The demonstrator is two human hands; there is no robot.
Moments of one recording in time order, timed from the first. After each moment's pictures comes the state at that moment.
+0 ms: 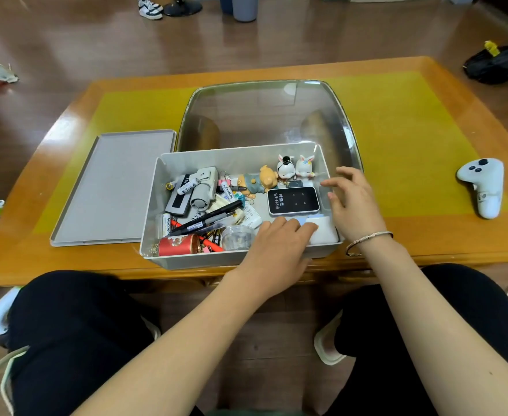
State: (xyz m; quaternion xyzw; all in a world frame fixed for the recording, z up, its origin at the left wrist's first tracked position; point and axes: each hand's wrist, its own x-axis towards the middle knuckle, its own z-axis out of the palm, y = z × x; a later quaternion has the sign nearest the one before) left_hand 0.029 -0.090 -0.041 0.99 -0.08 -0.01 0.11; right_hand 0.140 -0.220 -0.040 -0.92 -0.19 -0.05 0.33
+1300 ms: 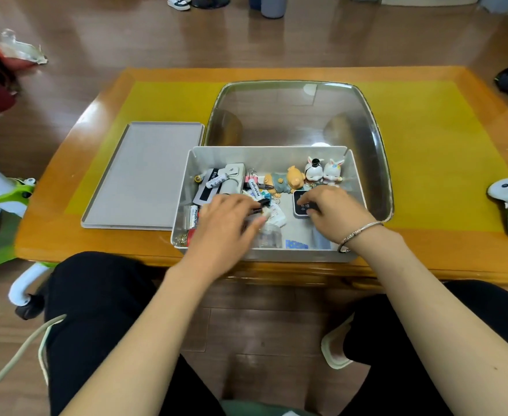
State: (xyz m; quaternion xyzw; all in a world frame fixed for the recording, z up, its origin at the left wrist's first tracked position) left_hand -0.009 0.011 -0.024 0.97 0.09 0.09 0.19; right_hand 0.125 -0.159 -0.017 -0.92 -0.36 0.09 0.12
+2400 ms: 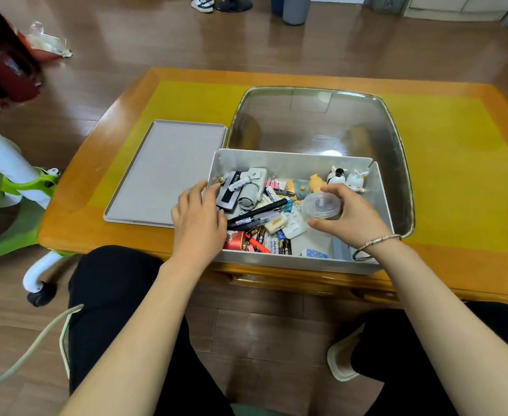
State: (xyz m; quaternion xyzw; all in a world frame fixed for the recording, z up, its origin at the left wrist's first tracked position) left_hand -0.022 0.071 -0.052 0.94 0.26 0.16 0.15; right_hand 0.127 -0.148 -0.026 -0.90 -0.26 0.13 0.32
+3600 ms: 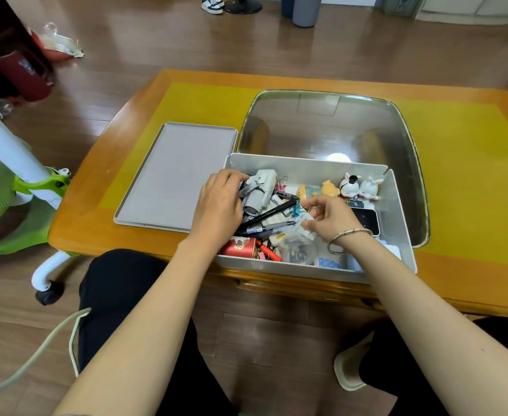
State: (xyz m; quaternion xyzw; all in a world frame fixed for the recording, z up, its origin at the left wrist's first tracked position) left_hand 0.014 0.092 -0.045 0.94 0.14 0.24 0.19; right_hand 0.134 -0.095 -0.050 -0.88 -0.22 0.22 0.36
